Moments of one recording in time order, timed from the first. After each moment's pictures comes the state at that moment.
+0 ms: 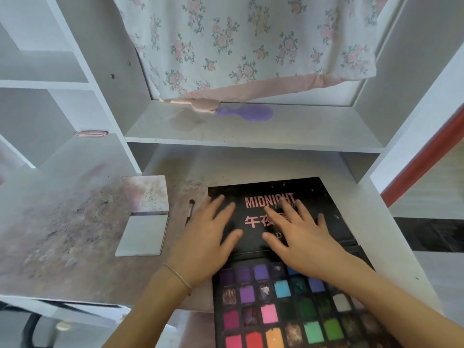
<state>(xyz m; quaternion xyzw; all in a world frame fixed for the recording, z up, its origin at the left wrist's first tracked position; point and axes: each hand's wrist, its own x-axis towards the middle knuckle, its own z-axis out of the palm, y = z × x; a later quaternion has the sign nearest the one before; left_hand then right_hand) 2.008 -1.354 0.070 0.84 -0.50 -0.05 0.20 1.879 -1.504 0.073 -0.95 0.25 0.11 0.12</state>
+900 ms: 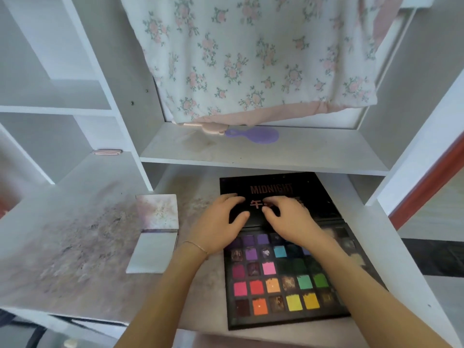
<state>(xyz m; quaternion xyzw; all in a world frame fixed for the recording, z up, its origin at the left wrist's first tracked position) 2.045 -1.397 0.081 0.81 -0.48 -0.10 0.31 1.943 -1.539 0.075 -0.93 0.27 -0.09 0.25</state>
